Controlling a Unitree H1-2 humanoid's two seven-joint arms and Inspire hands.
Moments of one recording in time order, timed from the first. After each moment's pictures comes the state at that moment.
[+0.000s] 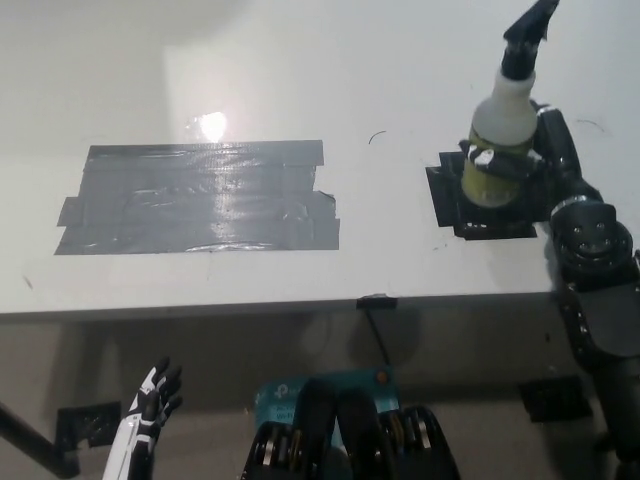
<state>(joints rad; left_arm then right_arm) 0.17 0.08 0.01 -0.06 0.05 -0.14 -0.02 -0.76 -0.18 0.00 0.60 -0.14 0.15 -0.09</state>
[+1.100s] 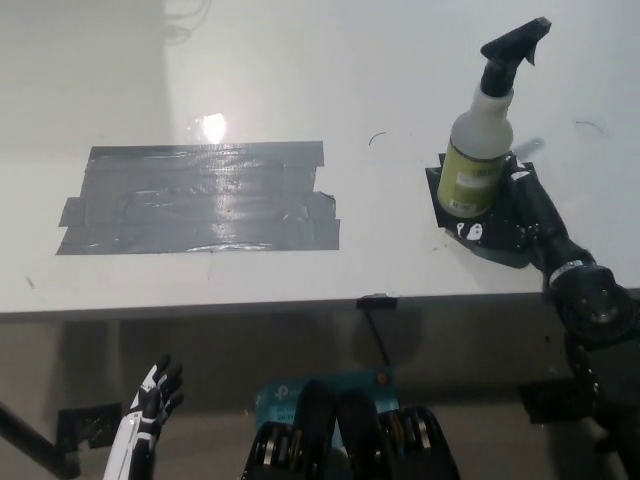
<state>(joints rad) 0.17 0.07 0.01 -0.06 0.05 -0.14 -0.02 -0.64 -0.23 0.08 0.69 -0.09 -0.12 0.06</state>
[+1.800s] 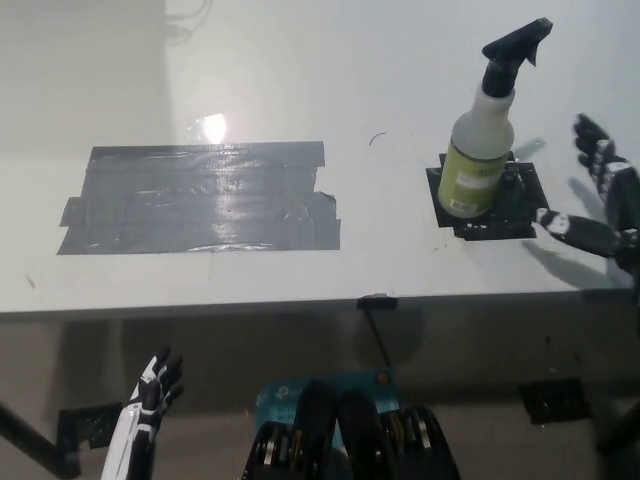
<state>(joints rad) 0.15 0.07 0.01 -0.06 0.05 -0.14 -0.02 -0.42 -0.29 -0.08 0.19 0.04 -0.05 0.14</state>
